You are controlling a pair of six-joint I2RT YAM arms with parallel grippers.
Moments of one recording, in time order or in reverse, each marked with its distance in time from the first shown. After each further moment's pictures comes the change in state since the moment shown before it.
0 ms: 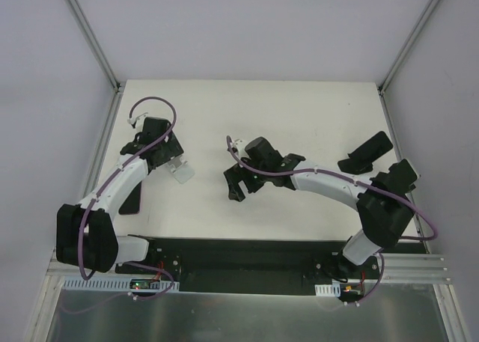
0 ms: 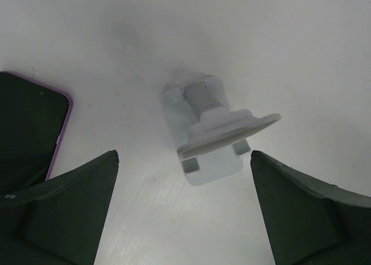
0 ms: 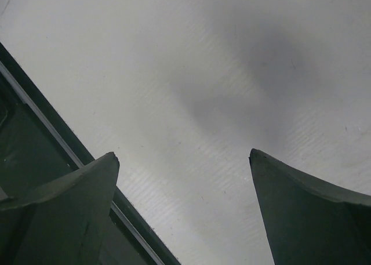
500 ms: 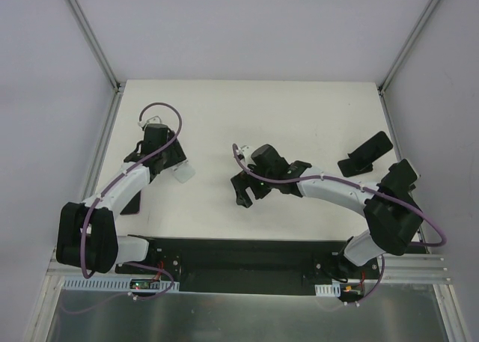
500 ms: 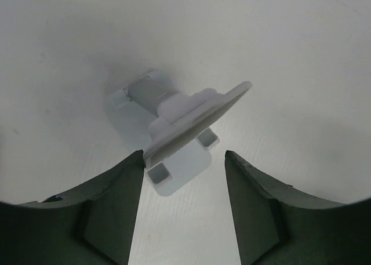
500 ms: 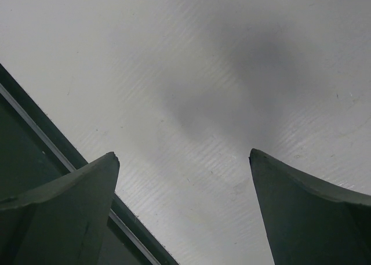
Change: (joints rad) left arm 0.000 0.014 -0.140 0.238 0.185 0.067; right arm 0.001 -0.090 -0.135 0.020 0.048 -0.020
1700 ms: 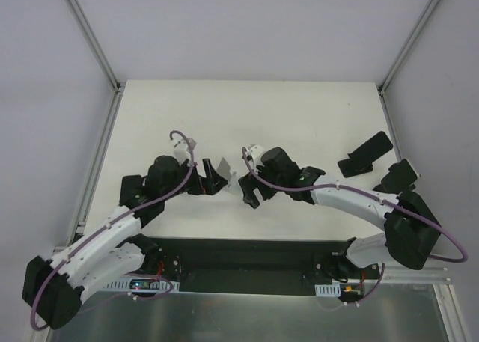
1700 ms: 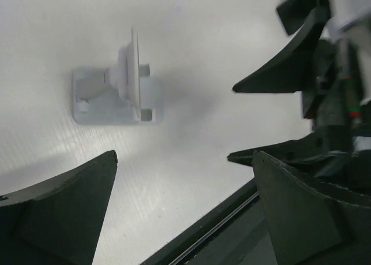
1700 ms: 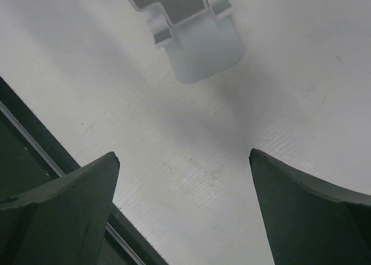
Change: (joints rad) left arm -0.386 -0.384 -0.265 0.175 0.358 -0.050; right arm 0.000 -0.149 -0.111 0.021 0.099 -0.044
